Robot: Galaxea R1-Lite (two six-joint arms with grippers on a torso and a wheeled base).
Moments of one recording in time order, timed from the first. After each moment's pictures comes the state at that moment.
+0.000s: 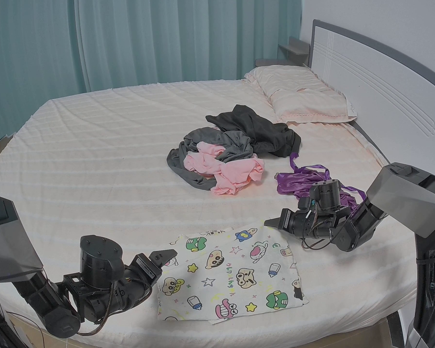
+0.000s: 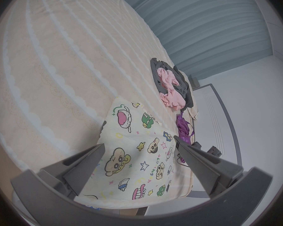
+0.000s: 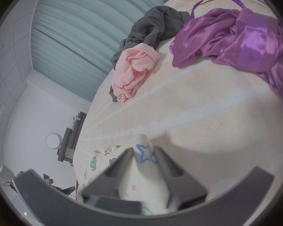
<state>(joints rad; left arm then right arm) -0.59 1.90 -0.23 -1.13 0.11 -1.24 0.34 2.39 -1.06 -0.77 0.39 0.63</state>
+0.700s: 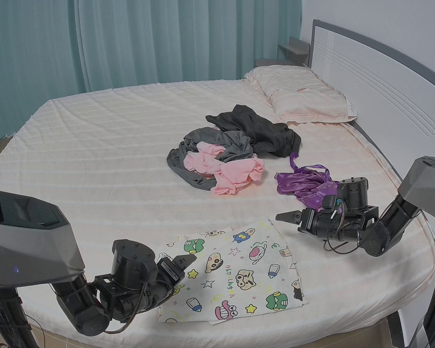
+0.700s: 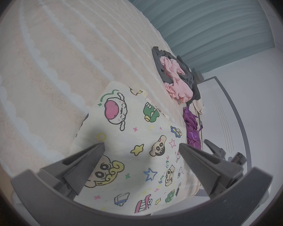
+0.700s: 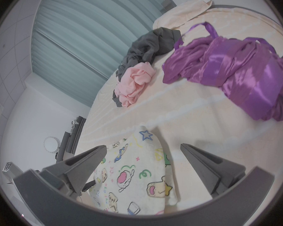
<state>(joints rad) -0.63 2.08 -0.35 -1.14 0.13 -1.23 0.30 2.18 -0.80 -0.84 0.36 0.63</state>
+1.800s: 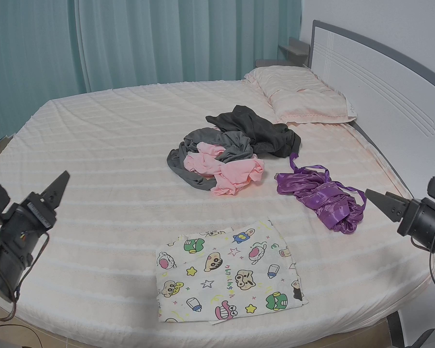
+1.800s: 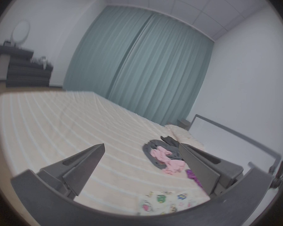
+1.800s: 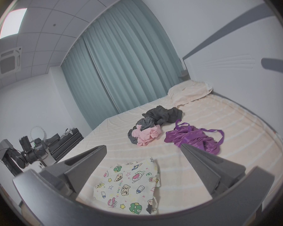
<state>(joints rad) -0.37 1.18 -0.25 -0.91 0.43 -0.49 0.27 1.24 -0.29 -0.84 0.14 0.38</state>
